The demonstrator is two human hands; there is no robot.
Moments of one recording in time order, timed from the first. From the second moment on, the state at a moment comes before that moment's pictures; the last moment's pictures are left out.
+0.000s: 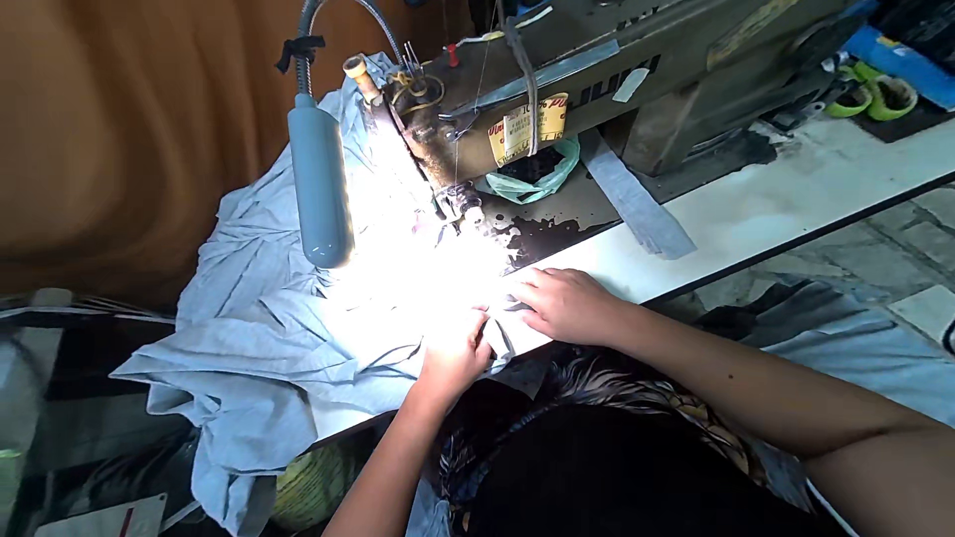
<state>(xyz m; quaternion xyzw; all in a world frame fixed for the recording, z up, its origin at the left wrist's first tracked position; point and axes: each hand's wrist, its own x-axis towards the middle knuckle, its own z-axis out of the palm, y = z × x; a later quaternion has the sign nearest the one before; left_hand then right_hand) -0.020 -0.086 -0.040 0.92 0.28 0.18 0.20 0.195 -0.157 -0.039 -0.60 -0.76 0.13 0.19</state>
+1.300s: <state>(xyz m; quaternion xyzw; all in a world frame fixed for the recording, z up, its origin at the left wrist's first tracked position) -0.016 -0.083 -0.037 0.91 0.30 0.15 0.24 0.162 -0.182 -0.052 -0.48 -0.76 0.18 0.40</state>
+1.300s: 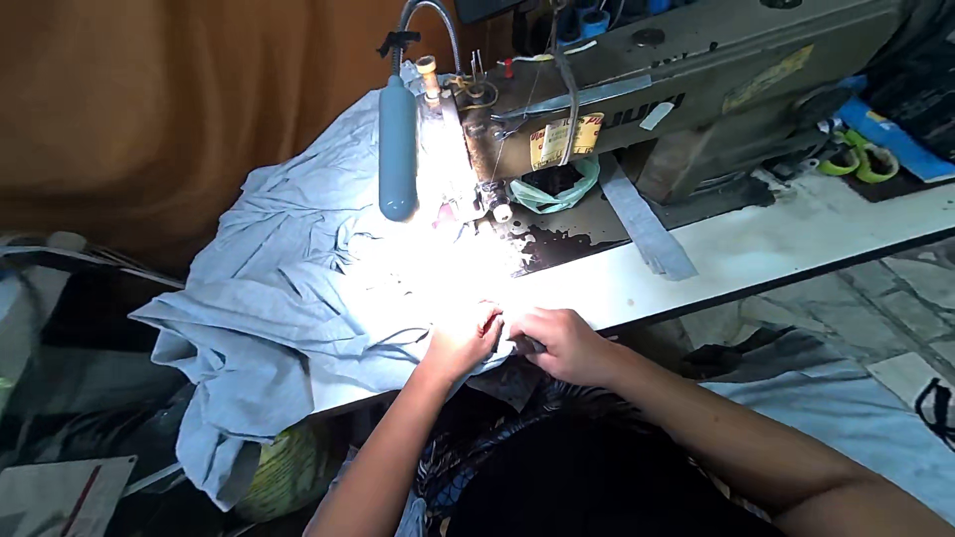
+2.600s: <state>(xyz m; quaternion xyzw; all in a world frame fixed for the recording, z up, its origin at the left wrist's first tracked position) -0.028 -0.081 -0.053 0.95 0.21 0.22 0.08 0.160 -0.172 -0.068 -0.51 -0.81 -0.02 0.28</state>
